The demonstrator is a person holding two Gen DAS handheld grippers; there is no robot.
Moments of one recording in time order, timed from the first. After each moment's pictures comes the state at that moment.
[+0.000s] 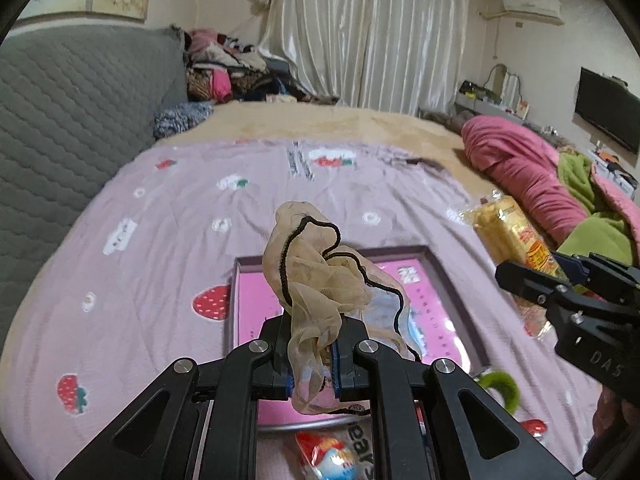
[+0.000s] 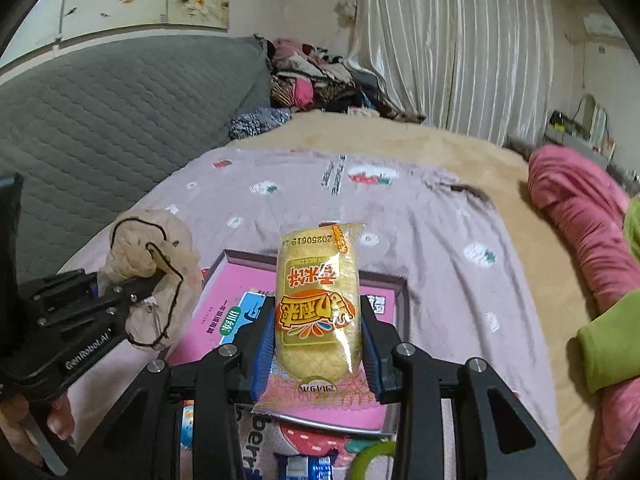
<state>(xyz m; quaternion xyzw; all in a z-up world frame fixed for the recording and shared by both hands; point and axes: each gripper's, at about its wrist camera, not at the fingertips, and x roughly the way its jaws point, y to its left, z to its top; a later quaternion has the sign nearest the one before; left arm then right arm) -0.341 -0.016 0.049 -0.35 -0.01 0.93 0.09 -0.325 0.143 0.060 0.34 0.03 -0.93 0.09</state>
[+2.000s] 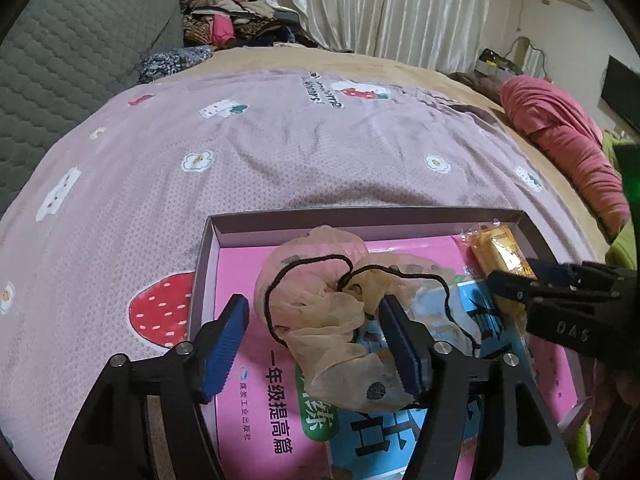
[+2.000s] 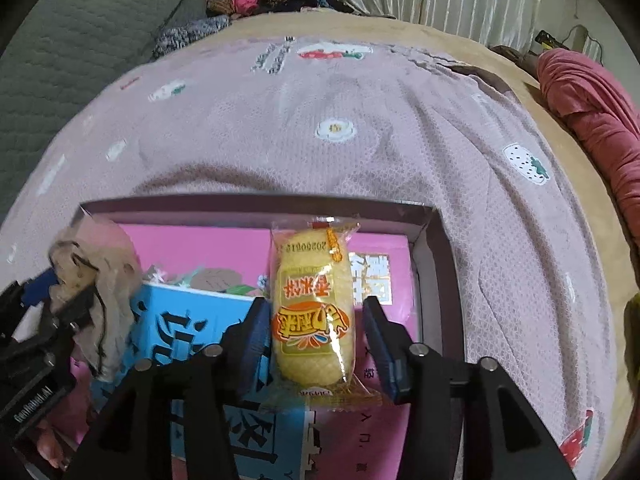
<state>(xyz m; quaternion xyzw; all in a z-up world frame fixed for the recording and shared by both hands) -0.467 -0.021 -0.089 -0.41 -0.02 0.91 0.08 -0.480 0.164 -0.090 0.49 0.00 -0.87 0.02</state>
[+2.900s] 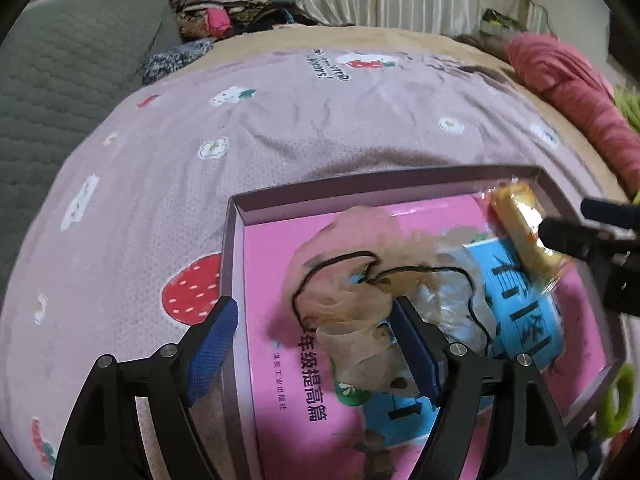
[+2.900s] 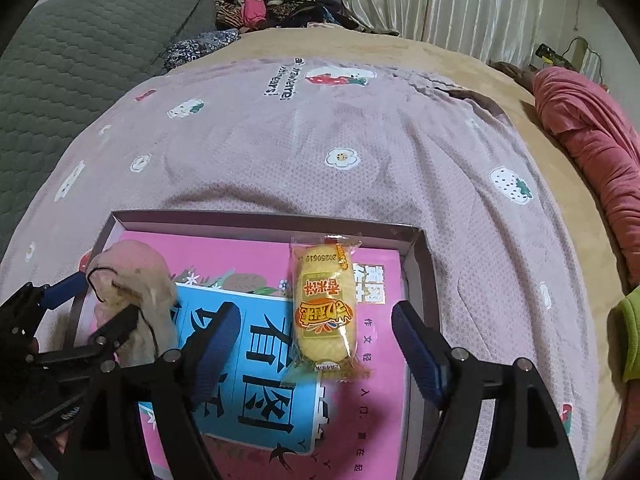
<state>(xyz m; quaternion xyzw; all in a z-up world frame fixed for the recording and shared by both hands) -0.459 -0.018 -0.089 -0.45 0.06 0.89 0.06 -0.459 0.153 -0.057 0.48 0.01 -0.88 0.03</state>
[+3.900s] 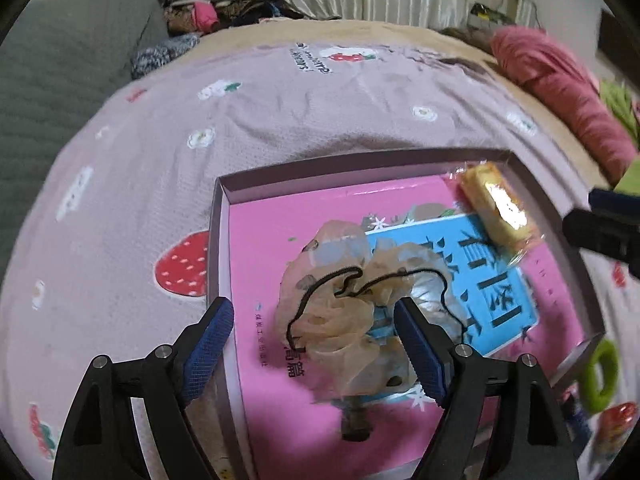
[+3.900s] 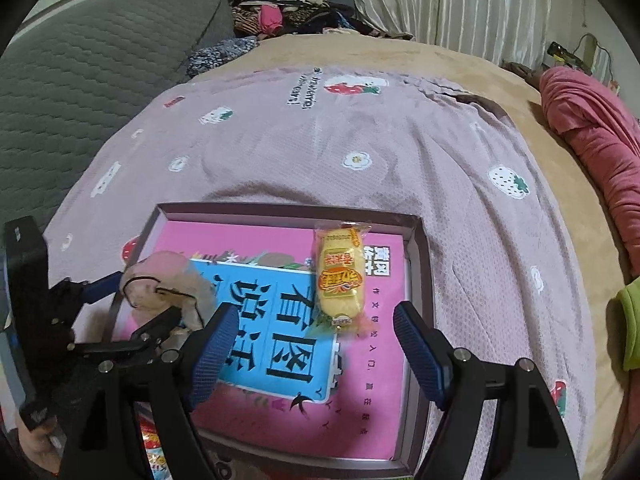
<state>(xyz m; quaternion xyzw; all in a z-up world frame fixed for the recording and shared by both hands) -0.439 -0.023 -0.081 -0.47 0.04 0.88 0.09 -0.419 0.156 -0.027 0.47 0.00 -0.88 0.06</state>
